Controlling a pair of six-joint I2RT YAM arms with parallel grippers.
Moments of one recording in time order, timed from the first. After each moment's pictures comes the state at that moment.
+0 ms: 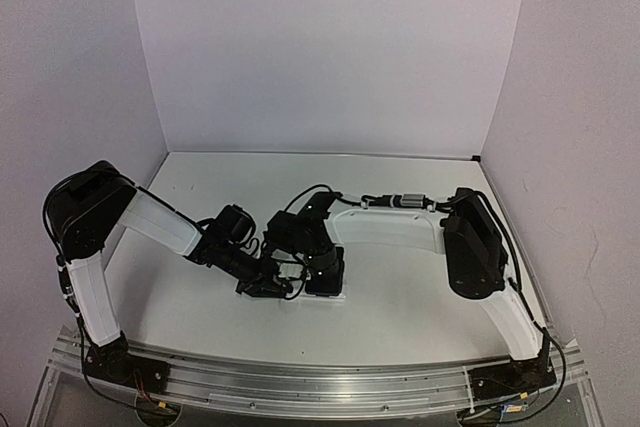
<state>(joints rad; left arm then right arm) -0.71 1.87 0.82 0.08 0.75 -0.85 1.11 2.38 2.01 -1.24 0.20 -0.34</state>
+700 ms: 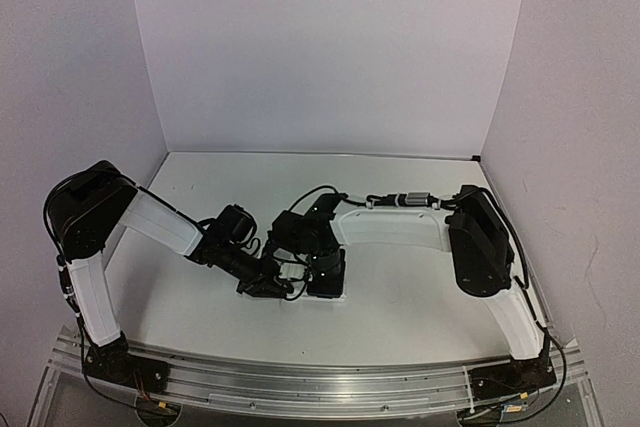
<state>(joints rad) -0.71 1.87 0.83 0.08 0.75 -0.84 1.10 2.33 1.93 -1.16 0.17 -0.37</state>
